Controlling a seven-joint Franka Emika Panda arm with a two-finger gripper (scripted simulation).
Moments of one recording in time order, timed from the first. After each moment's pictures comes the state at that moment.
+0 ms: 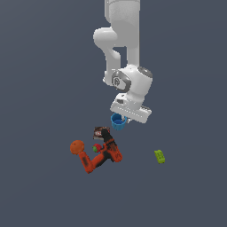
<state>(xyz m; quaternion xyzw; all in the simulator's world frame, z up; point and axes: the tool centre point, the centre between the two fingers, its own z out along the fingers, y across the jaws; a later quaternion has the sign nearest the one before) -0.072 0.069 0.073 0.98 -0.17 0.10 0.09</state>
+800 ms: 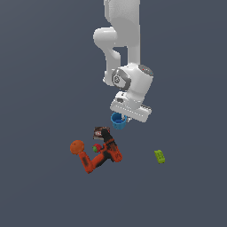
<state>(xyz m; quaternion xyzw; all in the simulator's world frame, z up) -0.072 0.068 0.082 0.98 -0.17 0.10 0.09</state>
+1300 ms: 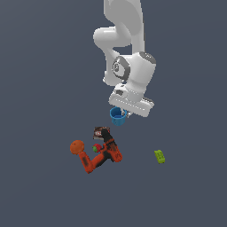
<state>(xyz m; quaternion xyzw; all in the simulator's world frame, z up) -0.066 0.062 0.136 0.98 -0.17 0.10 0.09</state>
